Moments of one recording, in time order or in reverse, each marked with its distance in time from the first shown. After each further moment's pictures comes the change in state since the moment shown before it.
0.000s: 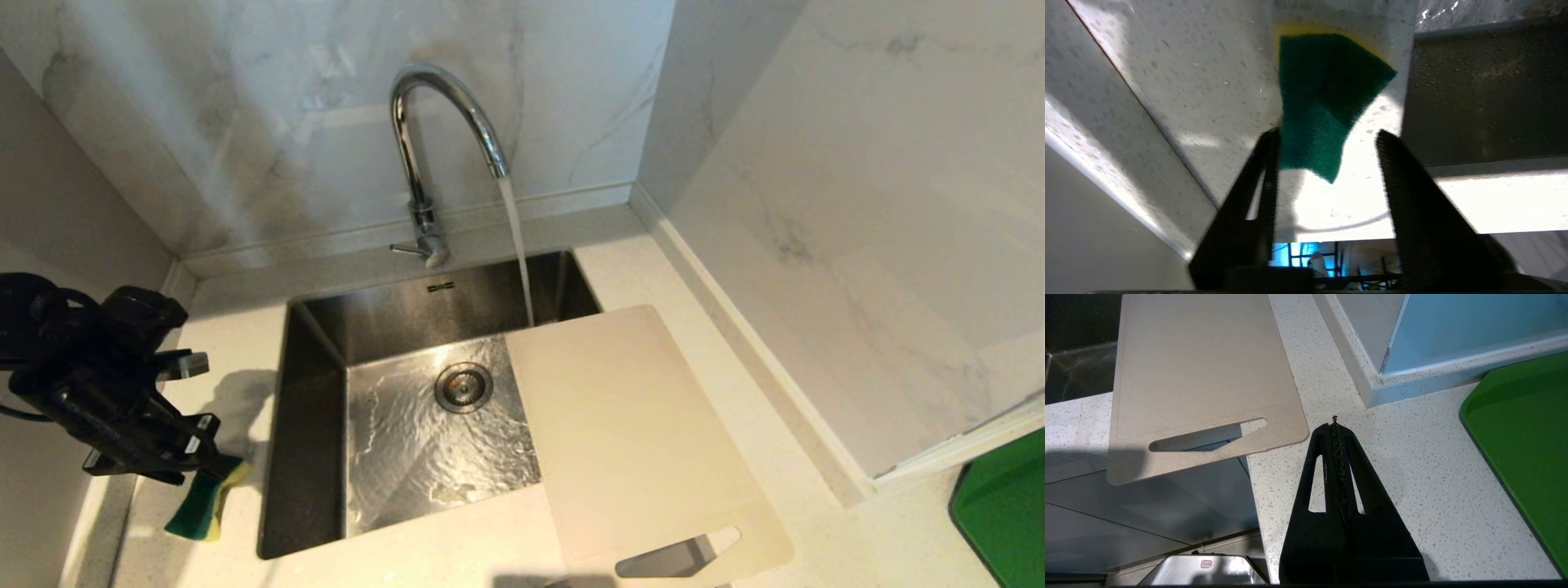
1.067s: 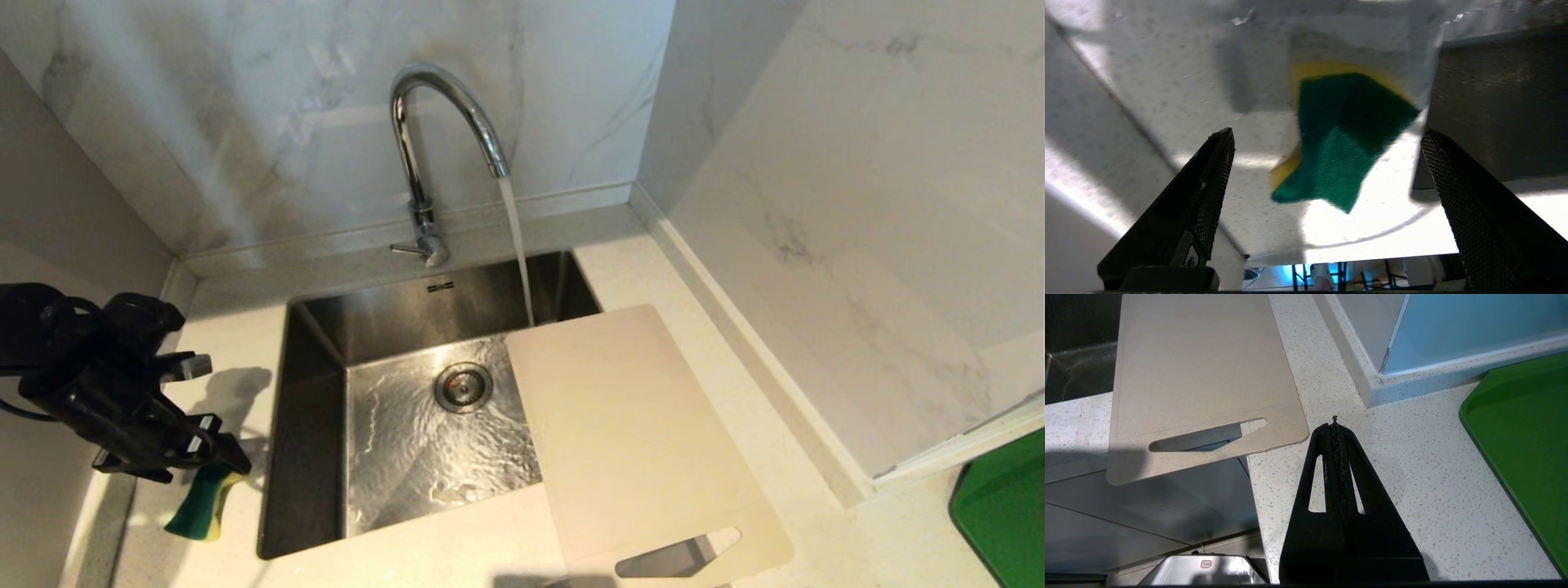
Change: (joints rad) left arm 0.038 0.052 -0.009 -0.053 -0.049 0.052; right arm 0.000 0.000 0.000 0.000 0.000 0.000
